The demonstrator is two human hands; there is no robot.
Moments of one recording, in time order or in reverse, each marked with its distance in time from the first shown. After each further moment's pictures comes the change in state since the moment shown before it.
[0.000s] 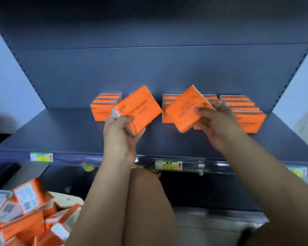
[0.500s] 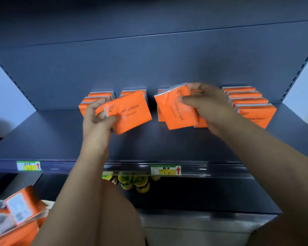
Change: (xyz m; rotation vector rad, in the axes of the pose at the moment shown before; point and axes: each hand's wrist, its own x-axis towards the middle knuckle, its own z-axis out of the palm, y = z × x) left_hand 0.073 -0.013 -0.027 0.413 0.017 0.245; right_hand 0.053 -0.008 0.004 -0.365 -0.193 -0.152
